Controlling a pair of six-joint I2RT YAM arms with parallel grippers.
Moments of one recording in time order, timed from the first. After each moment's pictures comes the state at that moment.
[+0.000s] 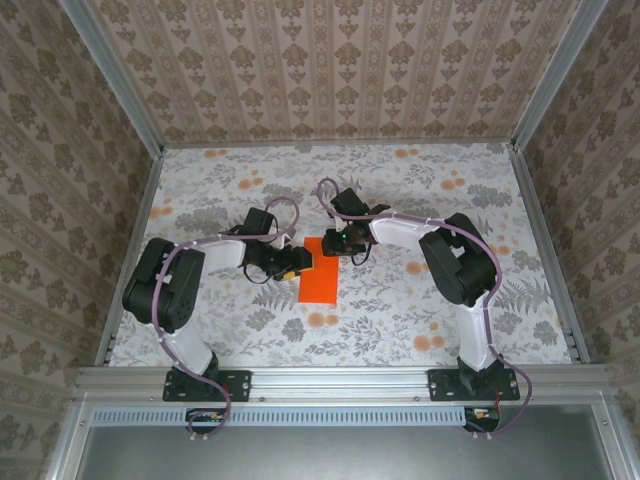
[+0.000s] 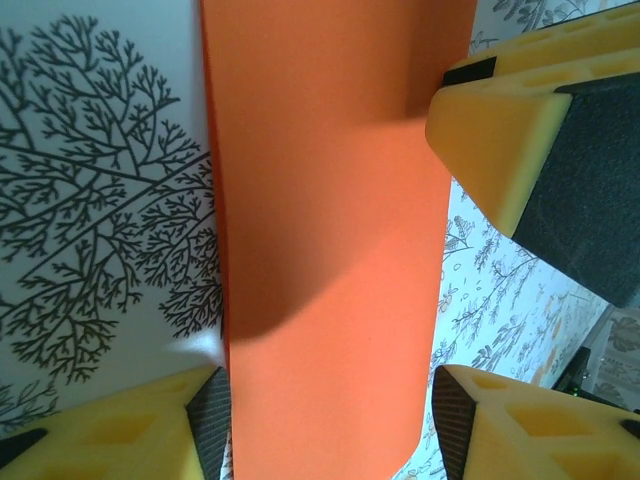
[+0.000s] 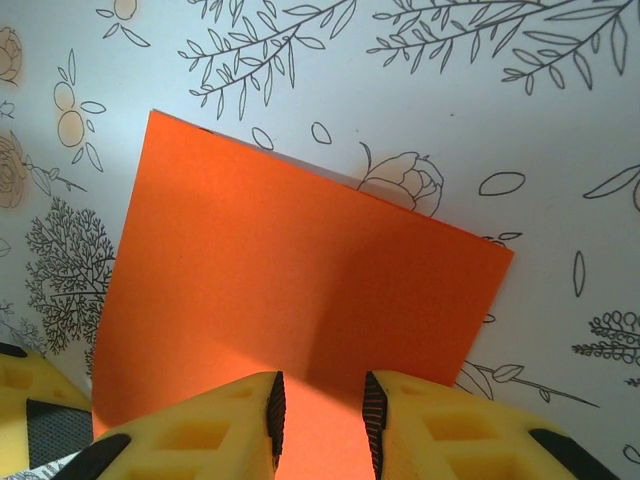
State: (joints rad) left arm -0.43 1.73 0.84 -0.23 0.69 -0.54; right arm 0.59 2.06 1.37 -0.42 -0.24 0.47
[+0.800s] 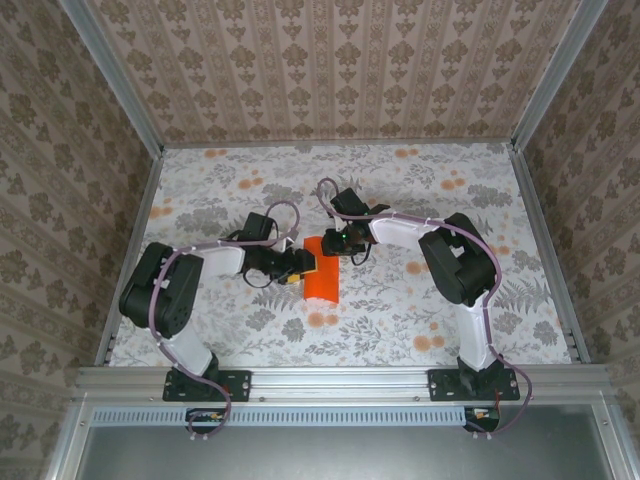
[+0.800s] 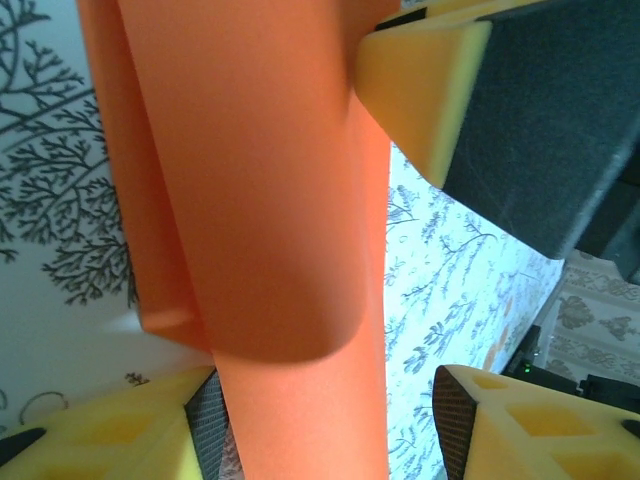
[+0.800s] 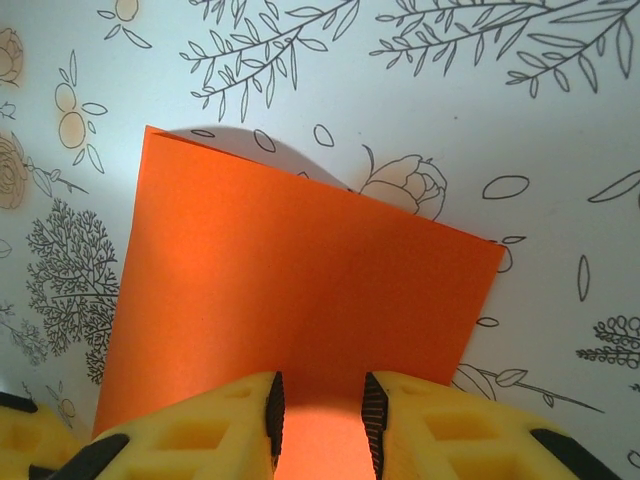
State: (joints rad) left arm -0.45 1.68 0.76 -0.12 0.78 -0.62; right arm 0.59 2.06 1.37 -0.42 -0.24 0.47
